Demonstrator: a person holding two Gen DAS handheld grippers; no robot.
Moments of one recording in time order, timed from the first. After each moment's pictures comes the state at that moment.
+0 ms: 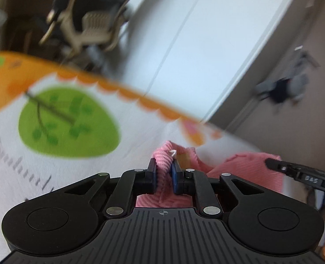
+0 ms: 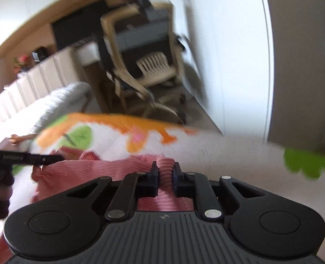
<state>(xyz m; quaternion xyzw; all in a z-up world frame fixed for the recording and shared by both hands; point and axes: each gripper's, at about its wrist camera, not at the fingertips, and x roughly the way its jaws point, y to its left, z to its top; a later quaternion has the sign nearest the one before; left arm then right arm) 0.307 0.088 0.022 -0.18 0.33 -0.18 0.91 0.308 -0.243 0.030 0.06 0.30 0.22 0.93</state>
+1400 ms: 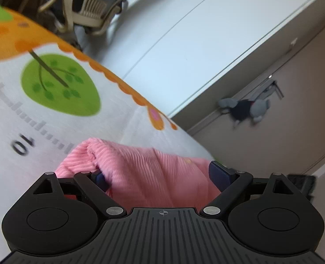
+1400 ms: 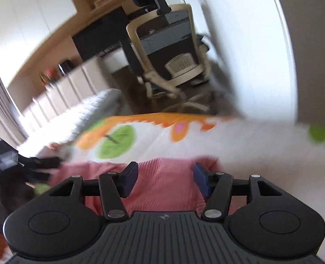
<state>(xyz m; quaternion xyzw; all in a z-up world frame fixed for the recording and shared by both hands) 0.265 0.119 0.012 -0.30 0.35 -0.22 0.86 0.274 -0.233 0.025 0.09 0.30 0.26 0.91</state>
